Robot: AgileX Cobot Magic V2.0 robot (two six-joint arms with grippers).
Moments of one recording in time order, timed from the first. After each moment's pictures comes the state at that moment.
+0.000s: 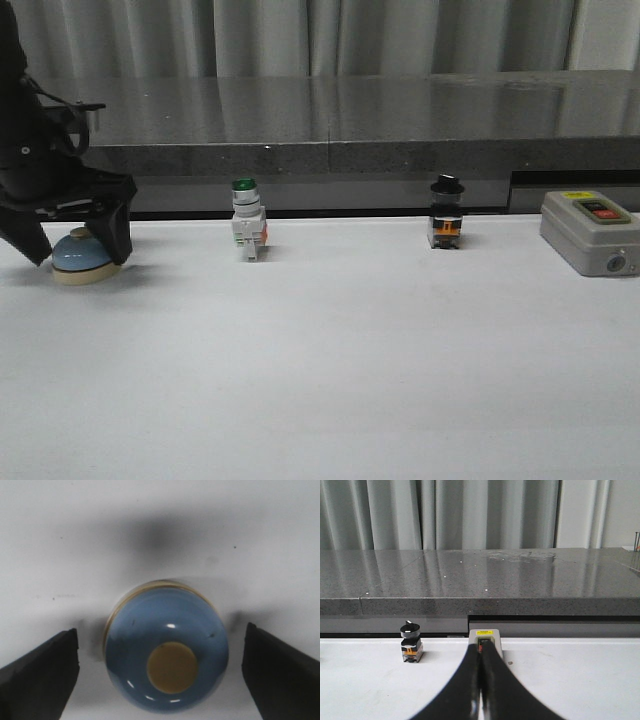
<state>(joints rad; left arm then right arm) -0.11 2.09 -1.50 -0.13 0.75 0.08 0.02 -0.01 0.03 0.06 -0.04 -0.03</state>
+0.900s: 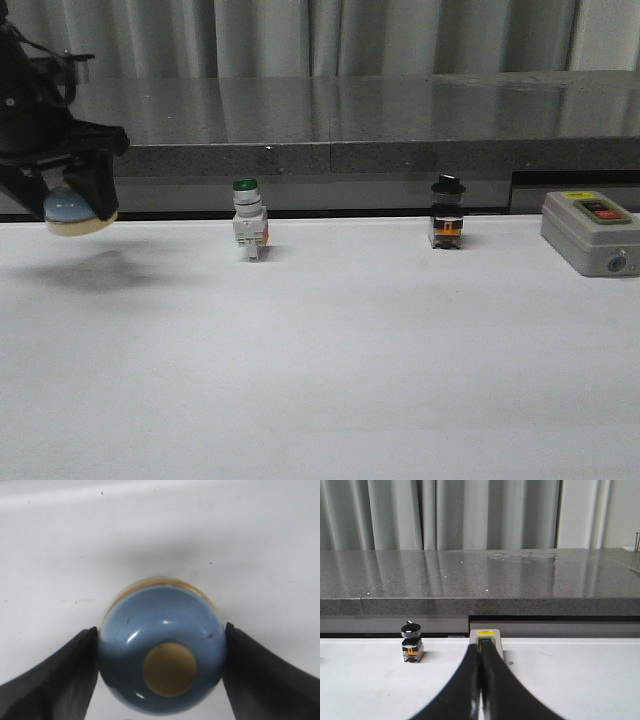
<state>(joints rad) -0.11 1.97 -1.49 -0.13 0.76 0.08 0.02 -0.01 0.03 0.06 -0.04 -0.03</state>
